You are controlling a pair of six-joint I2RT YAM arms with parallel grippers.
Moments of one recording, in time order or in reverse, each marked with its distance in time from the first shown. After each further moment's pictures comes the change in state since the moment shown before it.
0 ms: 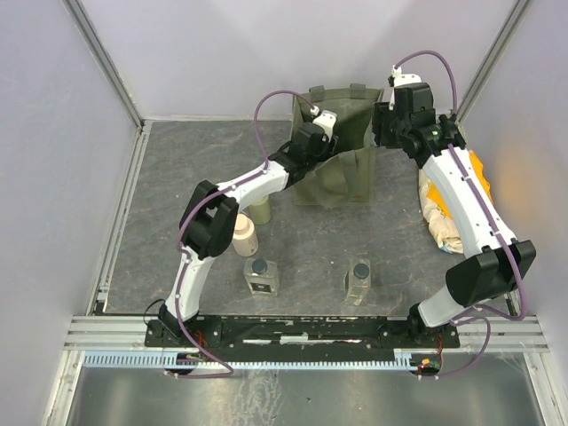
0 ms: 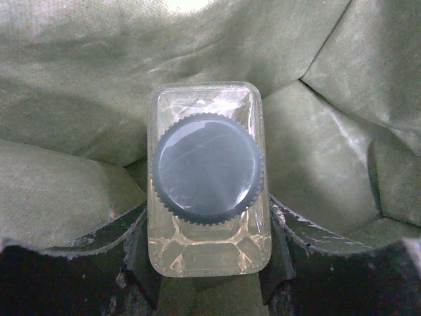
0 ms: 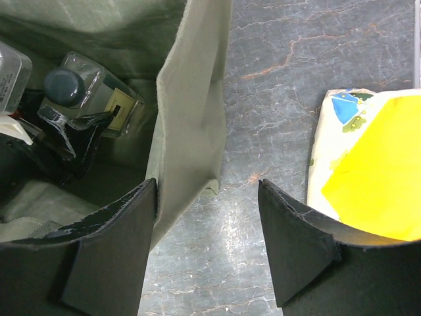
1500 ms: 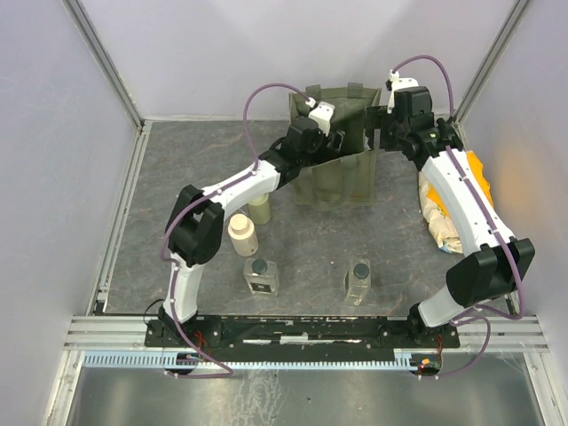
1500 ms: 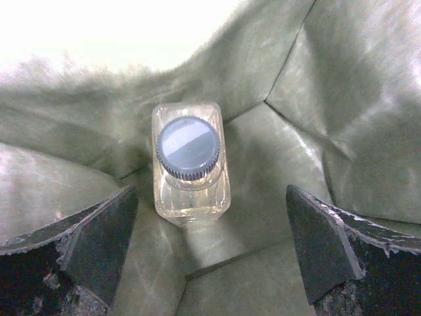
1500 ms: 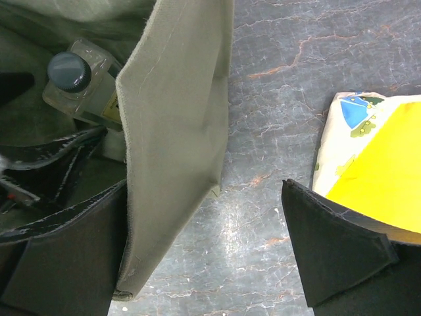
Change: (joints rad) left arm -0.002 -0.125 -0.097 0.063 0.062 0.000; right arm -0.010 -0.003 -0.057 0.053 -0.044 -0.023
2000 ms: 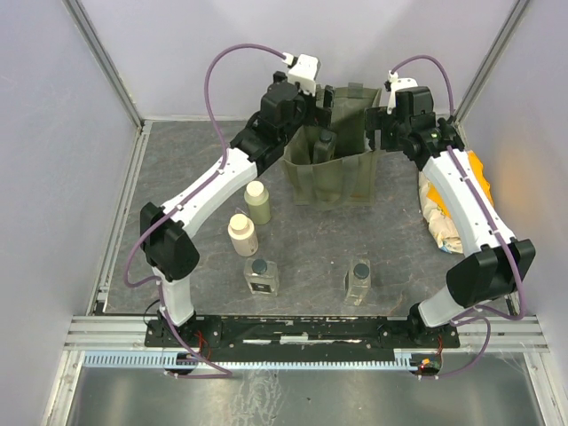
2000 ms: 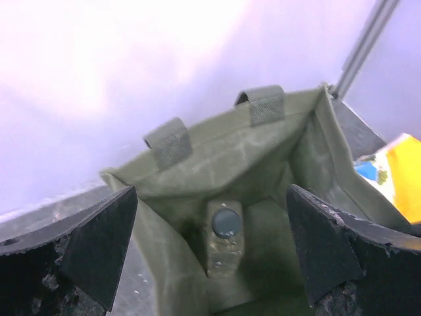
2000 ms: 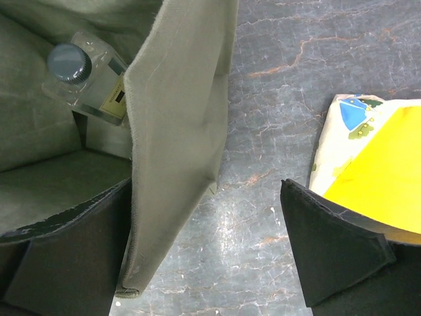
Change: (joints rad) left arm 0.001 -0.208 0.144 -0.069 -0.096 0.037; right arm -0.002 -0.002 0.000 0.002 -0.024 -0.036
